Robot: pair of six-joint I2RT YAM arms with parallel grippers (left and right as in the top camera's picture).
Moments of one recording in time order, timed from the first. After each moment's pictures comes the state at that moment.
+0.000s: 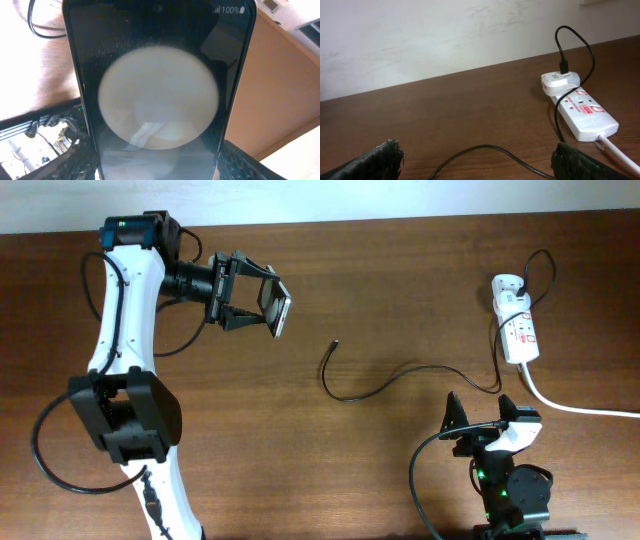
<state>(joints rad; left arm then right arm) 0.02 2.22 2.21 -1.68 1.16 -0.57 0.04 0.03 0.01 -0.07 0.03 0.24</state>
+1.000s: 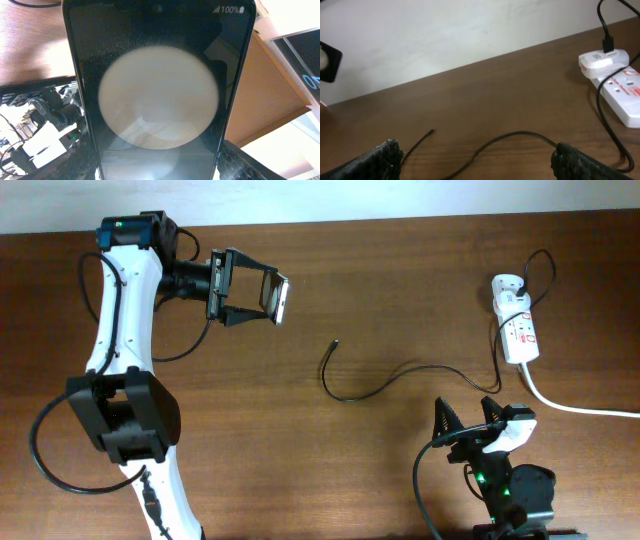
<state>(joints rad) 0.03 2.22 2.21 -1.68 1.24 -0.72 0.04 0.04 0.07 -0.16 -0.13 0.35</state>
